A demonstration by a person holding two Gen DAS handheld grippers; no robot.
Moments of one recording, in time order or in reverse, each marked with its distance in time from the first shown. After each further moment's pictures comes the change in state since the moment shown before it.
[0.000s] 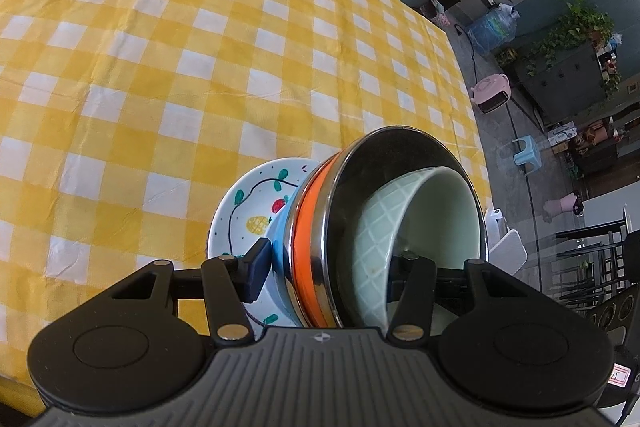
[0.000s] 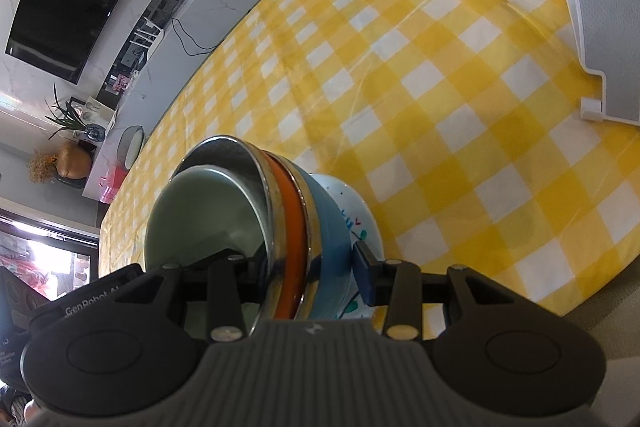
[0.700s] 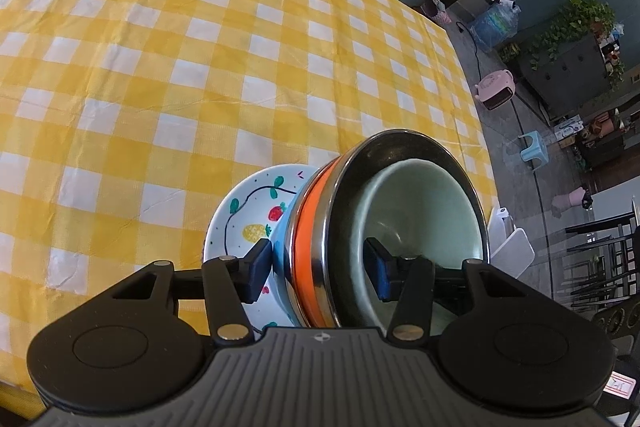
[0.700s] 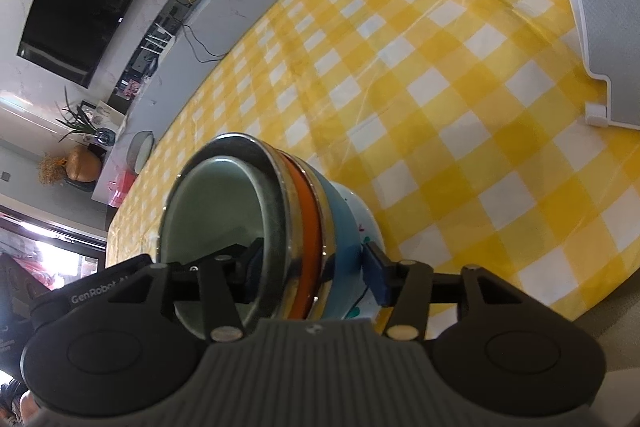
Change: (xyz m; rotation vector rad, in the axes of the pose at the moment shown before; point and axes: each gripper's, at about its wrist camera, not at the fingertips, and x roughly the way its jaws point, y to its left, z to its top) left arm 0.001 -0.009 0.001 0.033 -0.009 0.032; right arm -0.008 -0.001 -0.005 -0.017 -0.035 0.042
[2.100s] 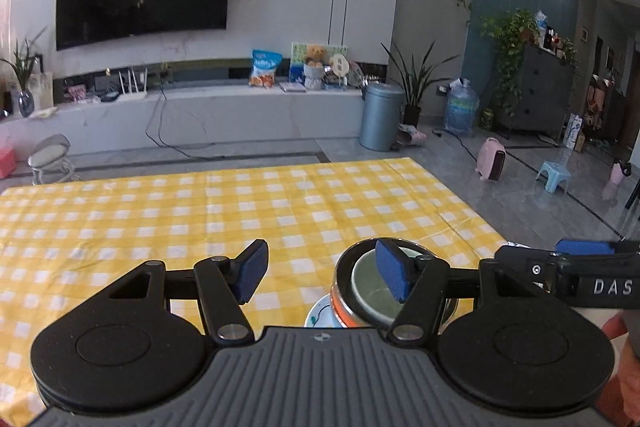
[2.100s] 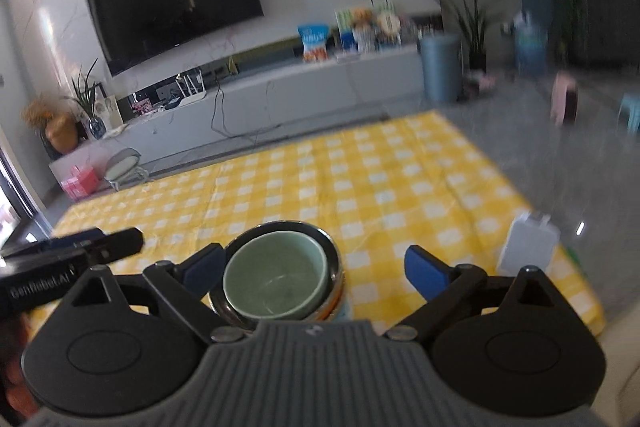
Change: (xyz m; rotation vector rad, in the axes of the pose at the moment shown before) left arm -0.147 -0.053 -0.090 0.501 -0.597 0.183; right arm -0.118 0.083 -0.070 -0.566 -0.442 -0.213
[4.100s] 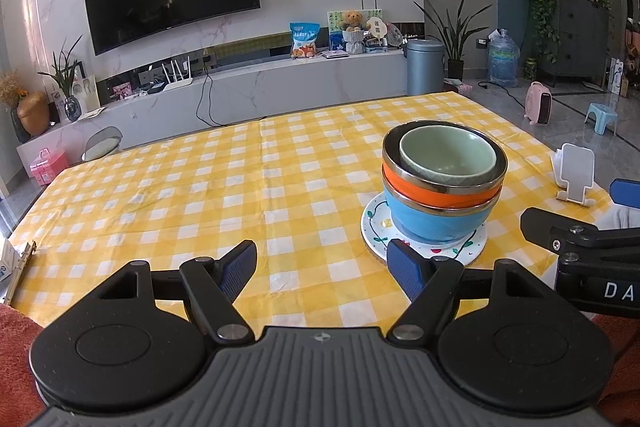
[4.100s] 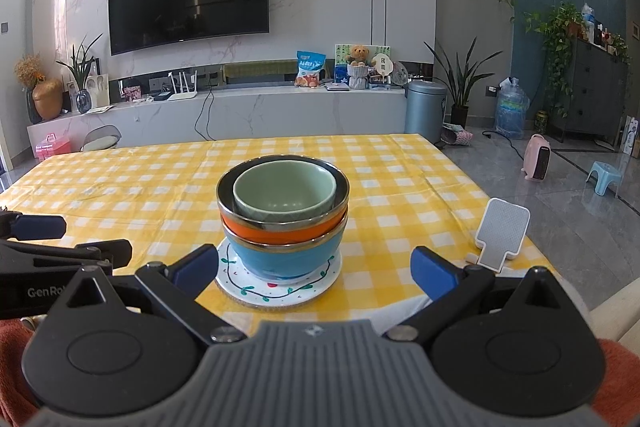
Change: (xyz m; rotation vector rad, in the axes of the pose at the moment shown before) left arm -0.010 -0.005 -0.085 0.092 0.085 0.180; right arm -0.016 0.040 -0.106 -0.128 -0.080 -0.091
